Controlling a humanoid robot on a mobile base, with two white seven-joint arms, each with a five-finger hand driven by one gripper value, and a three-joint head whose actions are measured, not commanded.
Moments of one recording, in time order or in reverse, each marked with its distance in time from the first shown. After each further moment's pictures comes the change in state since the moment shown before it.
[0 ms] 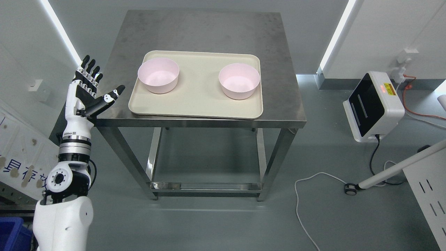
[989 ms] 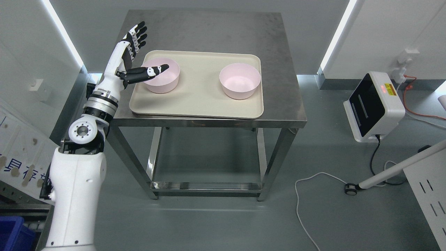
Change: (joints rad) left arm -0.330 0.018 -0.182 0.221 -0.303 0.008 -0.172; right arm 0.000 0.000 0.000 0.000 0.000 -0.005 0.000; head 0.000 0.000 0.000
